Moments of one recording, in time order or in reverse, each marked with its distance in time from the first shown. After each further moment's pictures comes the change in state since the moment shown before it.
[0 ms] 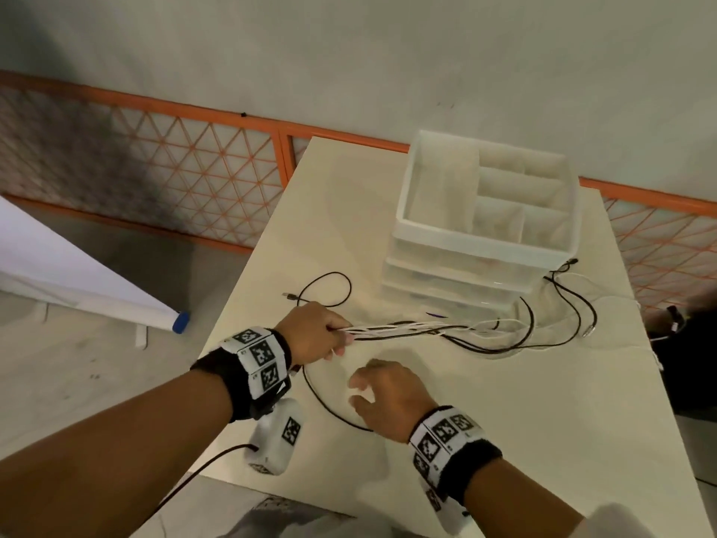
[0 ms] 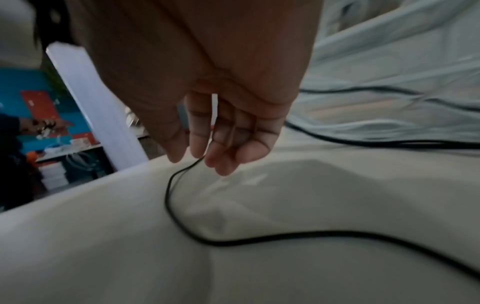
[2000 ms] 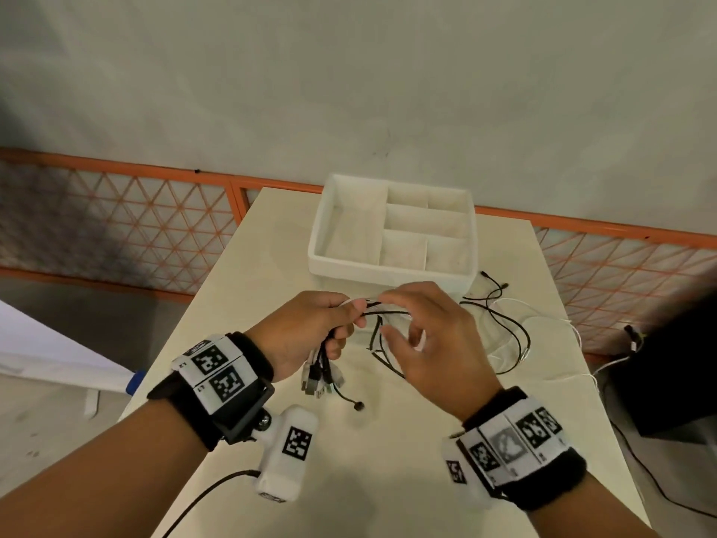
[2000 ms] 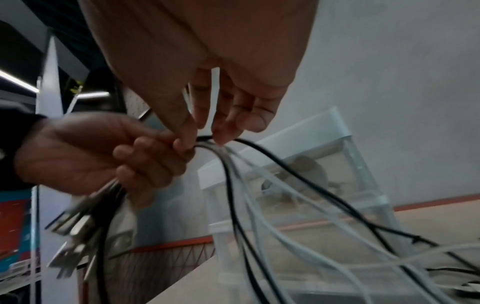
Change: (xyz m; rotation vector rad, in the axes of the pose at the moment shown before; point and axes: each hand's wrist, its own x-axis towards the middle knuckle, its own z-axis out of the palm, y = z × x) left_hand 0.007 0.121 0.023 -0.702 -0.045 0.143; right_hand -0.060 0.065 -0.149 0.093 0.822 -0.310
